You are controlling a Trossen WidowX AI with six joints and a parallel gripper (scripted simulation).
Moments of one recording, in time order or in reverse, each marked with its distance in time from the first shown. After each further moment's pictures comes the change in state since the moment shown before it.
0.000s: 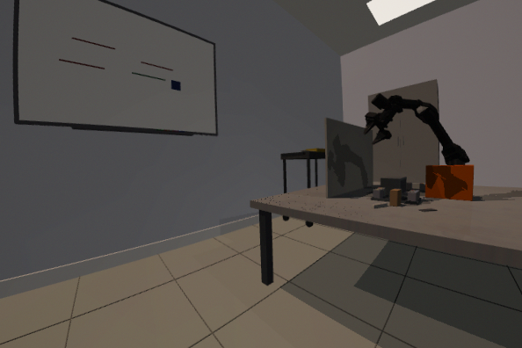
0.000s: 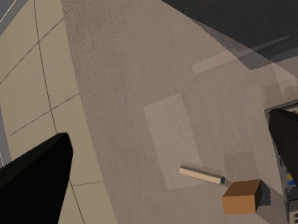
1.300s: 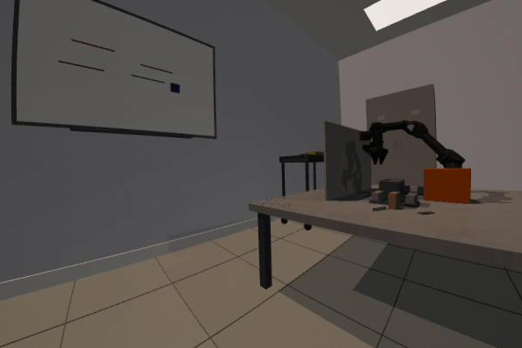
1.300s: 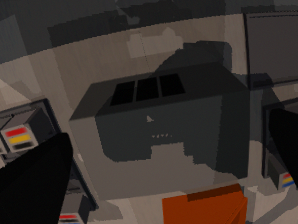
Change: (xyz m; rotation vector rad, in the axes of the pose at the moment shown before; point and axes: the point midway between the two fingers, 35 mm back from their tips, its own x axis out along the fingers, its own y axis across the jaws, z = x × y) arm 0.002 -0.270 0.095 -0.196 0.435 -0.531
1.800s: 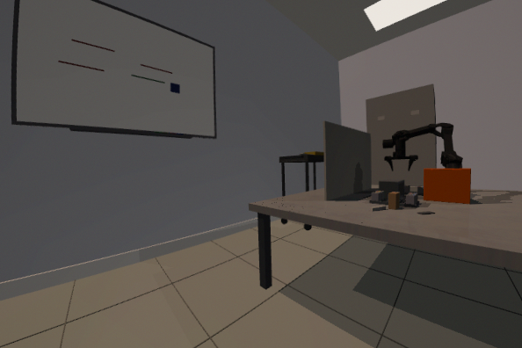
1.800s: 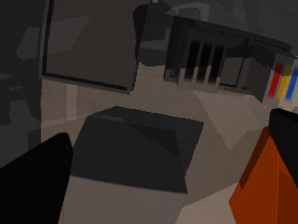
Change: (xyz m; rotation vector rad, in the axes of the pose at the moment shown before) arm 0.047 -0.161 -0.080 1.177 0.001 -0.002
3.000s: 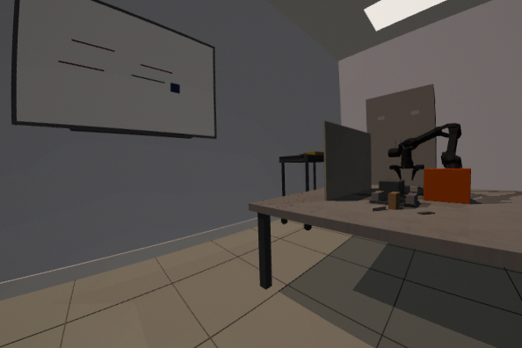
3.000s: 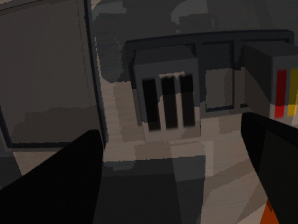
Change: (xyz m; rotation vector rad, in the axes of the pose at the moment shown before) arm 0.061 -0.034 0.005 0.273 -0.016 -0.002
